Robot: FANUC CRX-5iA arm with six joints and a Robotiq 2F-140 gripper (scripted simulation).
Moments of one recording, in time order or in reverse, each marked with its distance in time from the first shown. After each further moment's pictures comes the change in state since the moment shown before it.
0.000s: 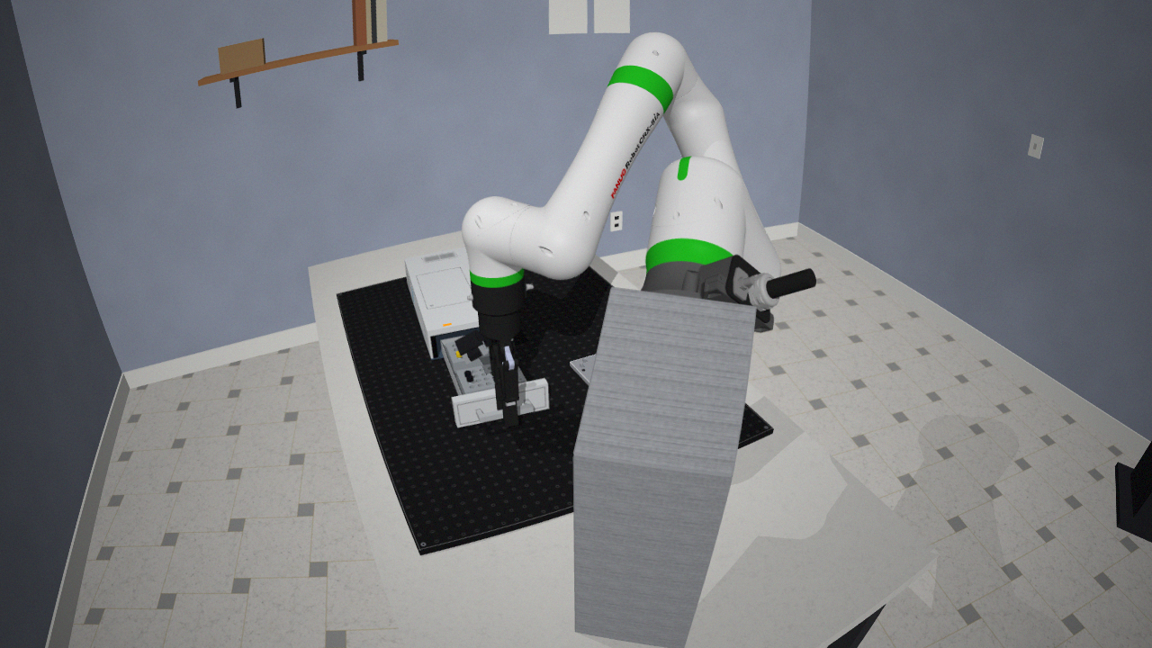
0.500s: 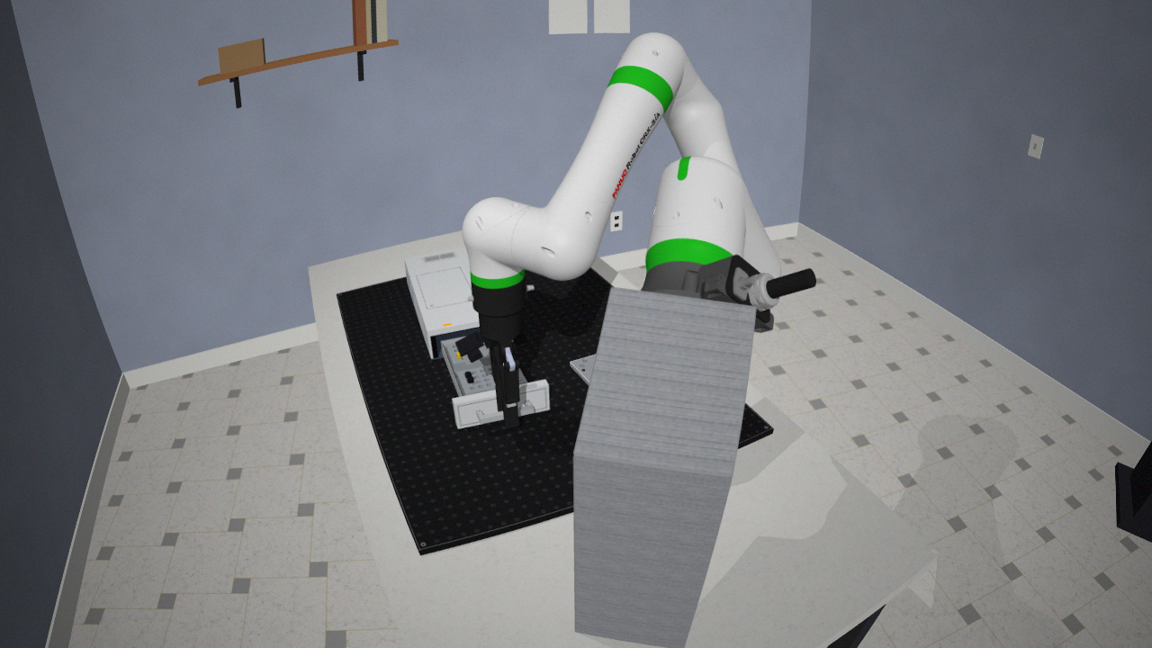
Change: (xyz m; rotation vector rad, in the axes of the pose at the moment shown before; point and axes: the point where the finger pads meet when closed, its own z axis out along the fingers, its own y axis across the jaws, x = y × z) arm 0.000 -0.004 0.000 0.000 0.000 0.000
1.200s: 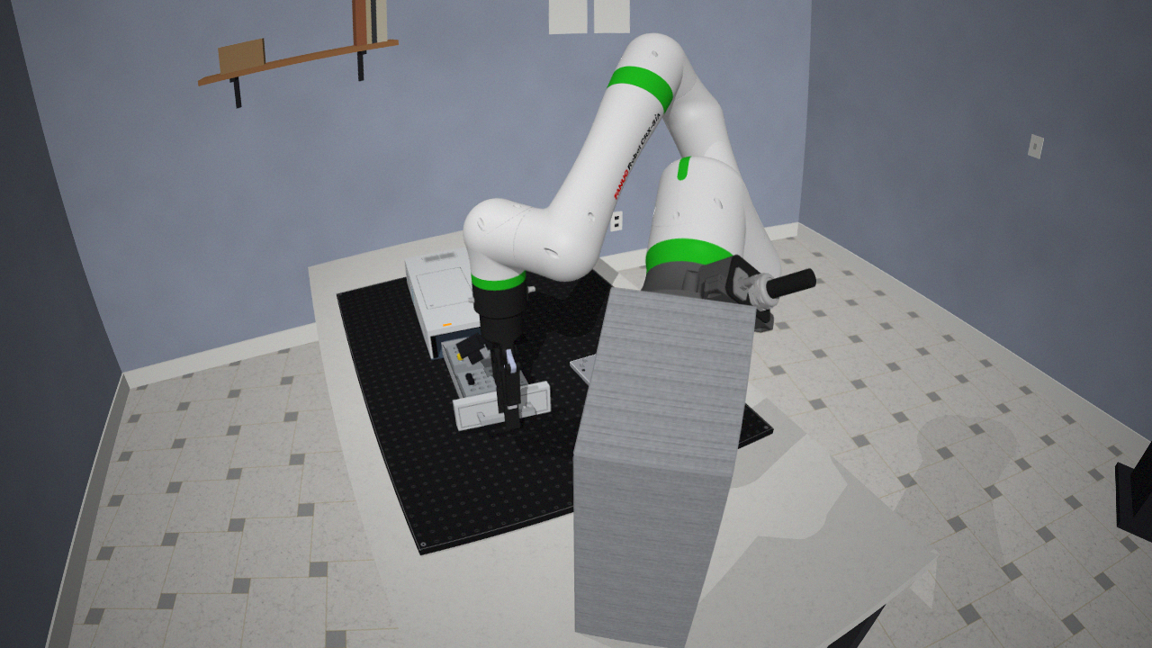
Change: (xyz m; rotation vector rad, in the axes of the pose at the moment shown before) arm 0.000 -0.006 0.000 0.000 0.000 0.000
